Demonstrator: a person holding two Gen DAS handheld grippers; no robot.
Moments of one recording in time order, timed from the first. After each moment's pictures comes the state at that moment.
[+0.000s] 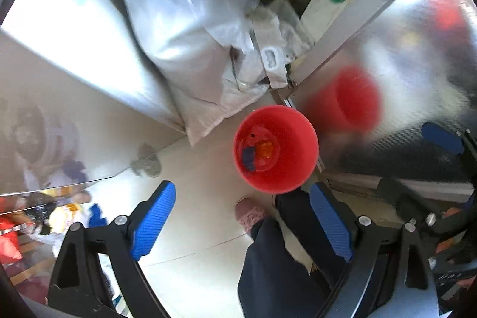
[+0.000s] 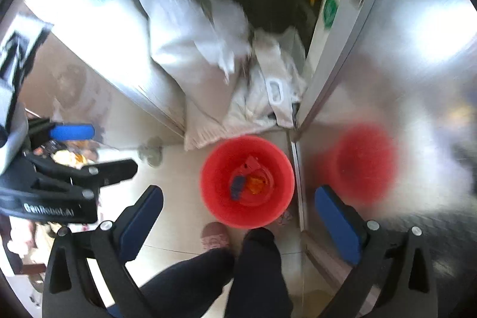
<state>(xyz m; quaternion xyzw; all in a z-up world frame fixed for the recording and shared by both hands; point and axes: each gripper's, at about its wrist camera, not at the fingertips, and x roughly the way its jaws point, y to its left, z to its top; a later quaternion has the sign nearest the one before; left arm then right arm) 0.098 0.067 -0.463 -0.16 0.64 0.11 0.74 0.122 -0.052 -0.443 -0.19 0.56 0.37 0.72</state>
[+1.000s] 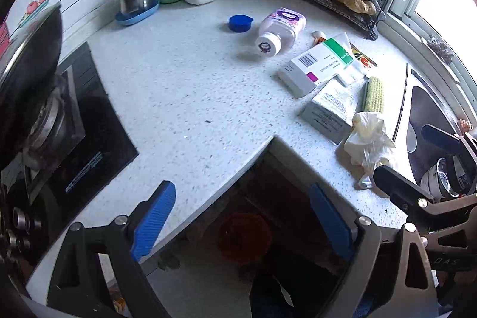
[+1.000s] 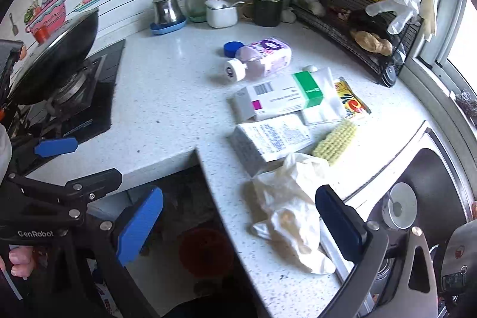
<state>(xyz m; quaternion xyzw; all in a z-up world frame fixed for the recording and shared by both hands) 0.252 -0.008 -0.171 -0.03 0.53 0.01 0.85 0.211 -0.134 -0.169 -0.10 0.46 0.21 0.86</state>
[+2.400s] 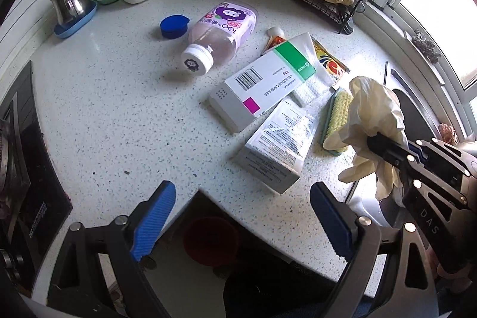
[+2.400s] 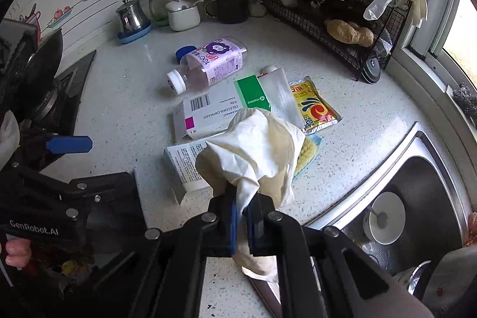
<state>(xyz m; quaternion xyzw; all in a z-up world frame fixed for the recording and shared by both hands) 0.340 -0.066 -0.173 -0.06 0.57 -0.06 0.82 0.279 -0.183 -0.150 -0.09 0.48 0.20 0.85</state>
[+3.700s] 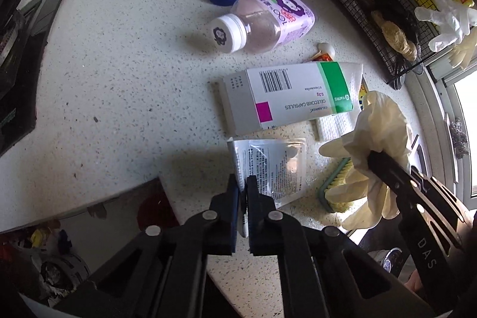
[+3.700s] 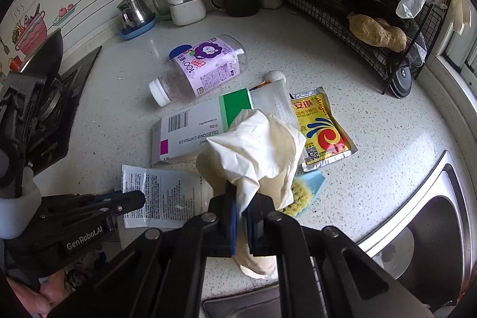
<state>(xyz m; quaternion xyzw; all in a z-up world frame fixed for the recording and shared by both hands) 0.357 -0.088 -0.203 -0.23 0.56 0.08 0.79 0.337 -0.193 -0.170 -0.09 0.50 0.28 0.82</state>
